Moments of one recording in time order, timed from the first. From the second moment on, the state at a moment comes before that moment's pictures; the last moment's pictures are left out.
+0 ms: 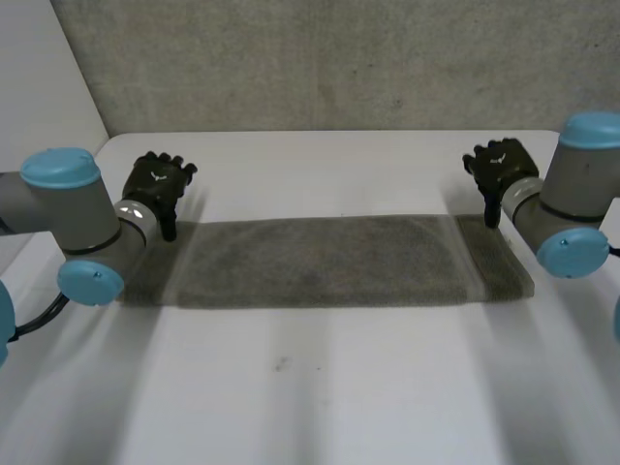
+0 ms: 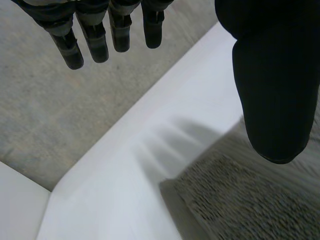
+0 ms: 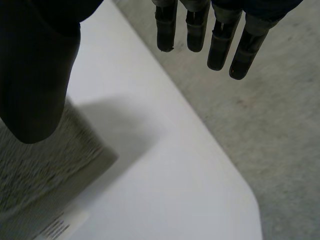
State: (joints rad) left arm 4.49 -2.41 -1.05 3.31 -1.46 3.64; right arm 1.79 -0.61 0.71 0.09 1.47 2.50; left_hand 0.19 0.18 0.18 0.18 0.04; right_hand 0.24 0.25 0.24 0.26 0.06
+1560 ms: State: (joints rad) left arm 4.34 -1.83 -1.69 3.51 -1.49 3.25; right arm 1.93 -1.14 1.68 -0.32 1.38 2.54; left_hand 0.17 0.16 0.17 0.17 0.03; right_hand 1.30 1.24 1.32 1.34 1.14
